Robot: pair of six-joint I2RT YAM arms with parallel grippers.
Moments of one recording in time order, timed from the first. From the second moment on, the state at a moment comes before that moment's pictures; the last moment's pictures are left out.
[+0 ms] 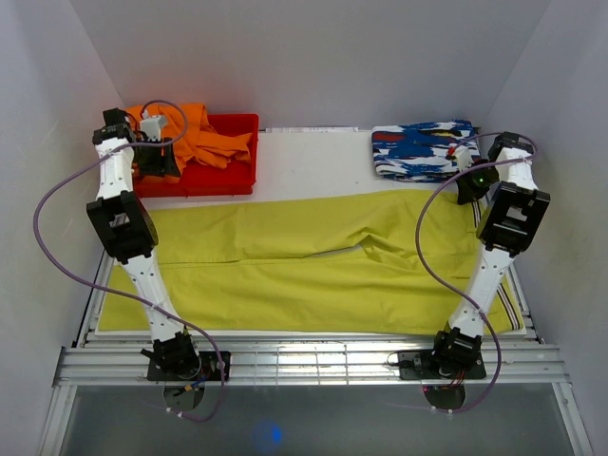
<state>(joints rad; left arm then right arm) 0.31 2.32 2.25 -1.03 0.48 0.37 -0.34 2.42 2.11 -1.07 -0.44 -1.14</state>
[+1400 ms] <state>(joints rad) 0.58 2.01 1.65 -0.69 0.48 0.46 -0.29 2.26 1.97 -1.05 -0.32 -1.14</state>
